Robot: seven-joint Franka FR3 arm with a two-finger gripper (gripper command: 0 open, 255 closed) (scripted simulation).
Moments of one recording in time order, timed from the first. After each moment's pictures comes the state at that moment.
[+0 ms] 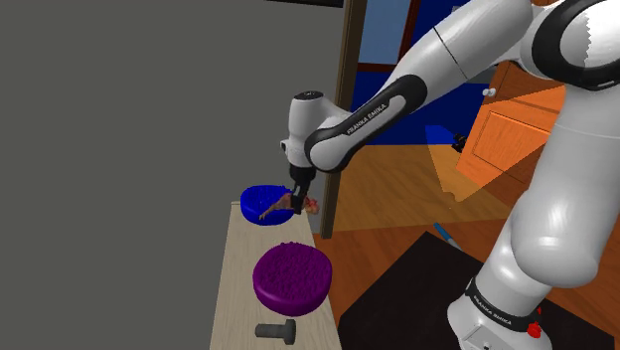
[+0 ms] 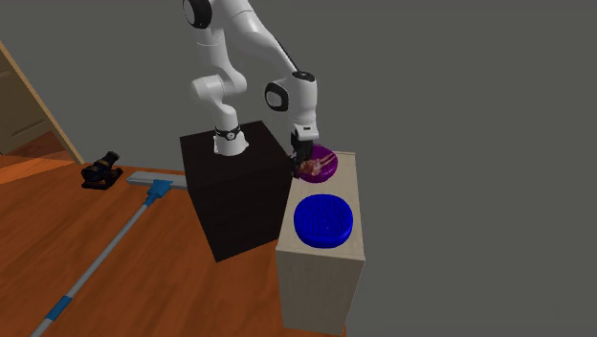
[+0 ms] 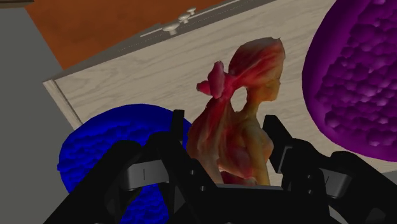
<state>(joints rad) 0.14 0.10 0.20 -2.28 -0.16 2.43 -0.13</state>
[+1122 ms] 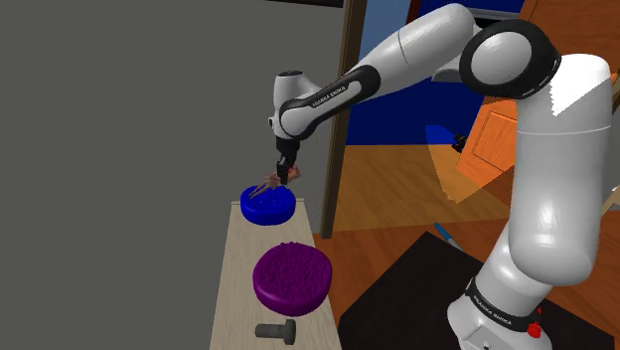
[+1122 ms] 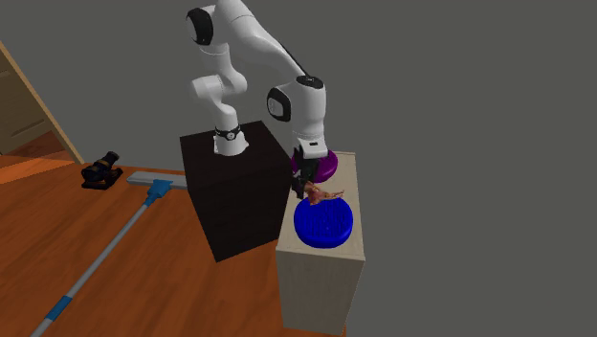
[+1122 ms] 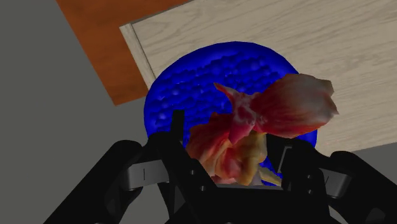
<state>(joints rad) 0.08 0.35 0.14 -1.84 -0.16 2.25 -0.27</state>
